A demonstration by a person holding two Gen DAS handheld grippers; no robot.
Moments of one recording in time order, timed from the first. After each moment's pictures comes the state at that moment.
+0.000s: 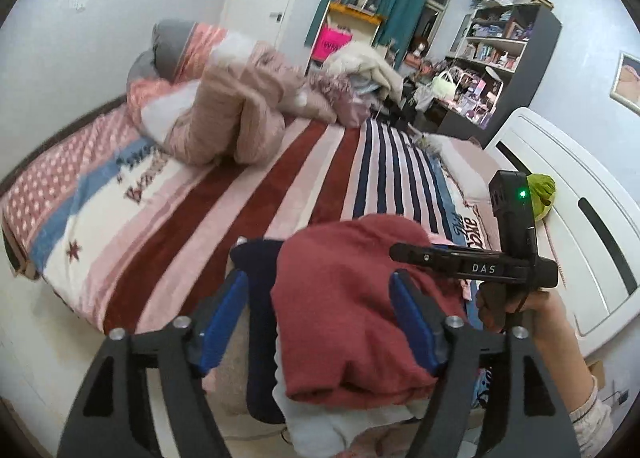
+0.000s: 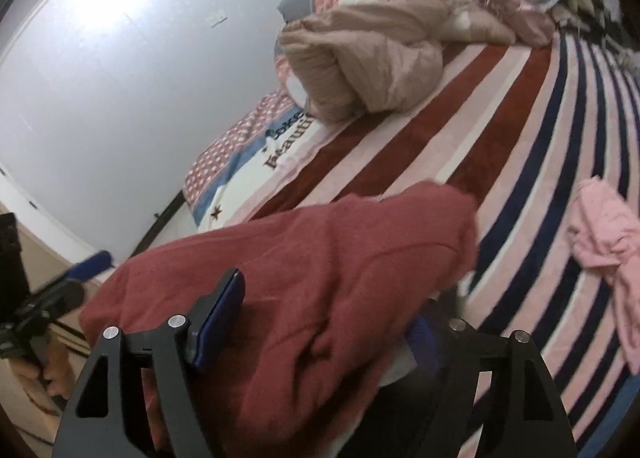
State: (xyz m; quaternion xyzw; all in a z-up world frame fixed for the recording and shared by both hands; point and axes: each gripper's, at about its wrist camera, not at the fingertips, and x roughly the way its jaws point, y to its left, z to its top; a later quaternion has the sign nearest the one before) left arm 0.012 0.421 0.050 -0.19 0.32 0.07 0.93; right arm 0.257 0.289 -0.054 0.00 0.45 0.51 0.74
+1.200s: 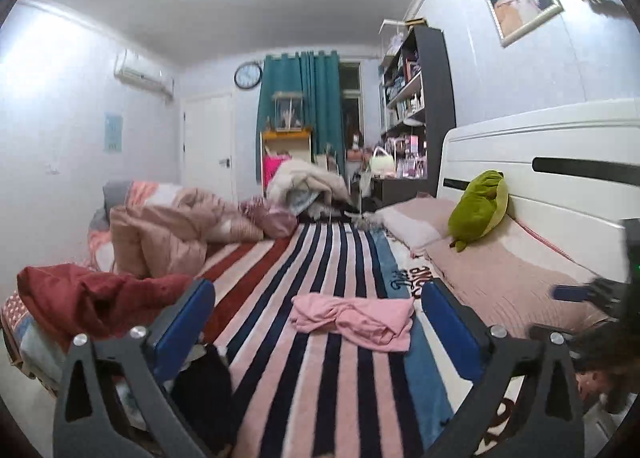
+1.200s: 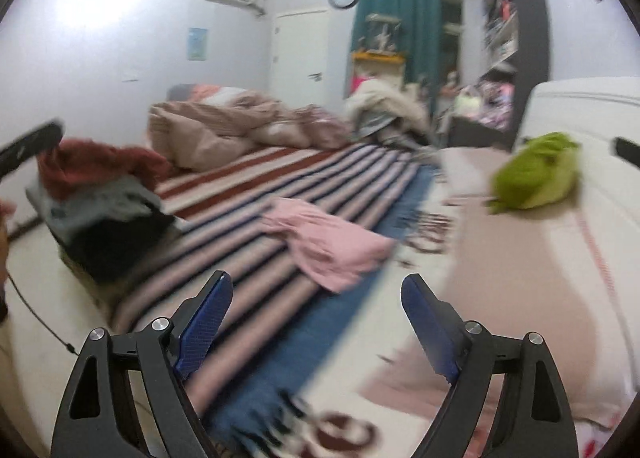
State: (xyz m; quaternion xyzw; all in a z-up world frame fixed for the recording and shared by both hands) left arm 0.008 0.044 0.010 0.00 0.08 0.08 0.99; right arm 0.129 -0.168 -0.102 -0.09 0.21 0.26 0.94
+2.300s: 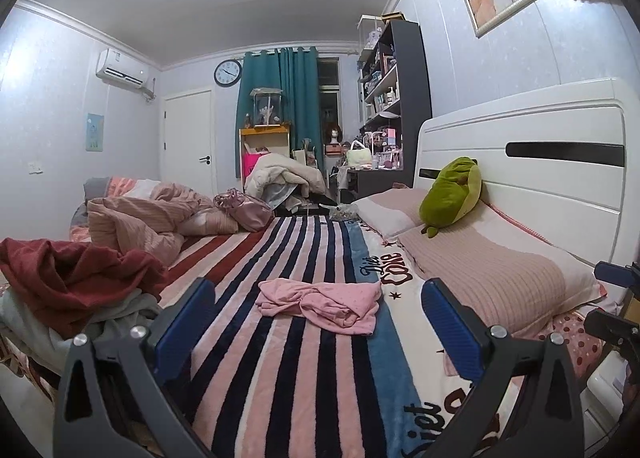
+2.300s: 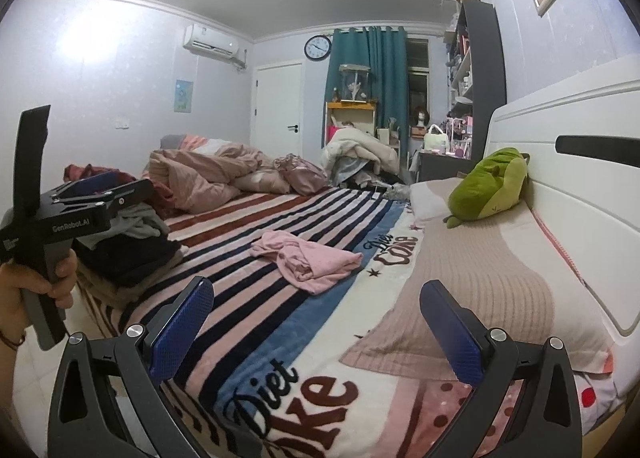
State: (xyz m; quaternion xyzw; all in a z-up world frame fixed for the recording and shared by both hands) left arm 0.004 -0.001 -0.021 0.01 0.09 0.05 0.99; right arm 0.039 -0.223 -0.103 -0.03 0.13 0.26 0.96
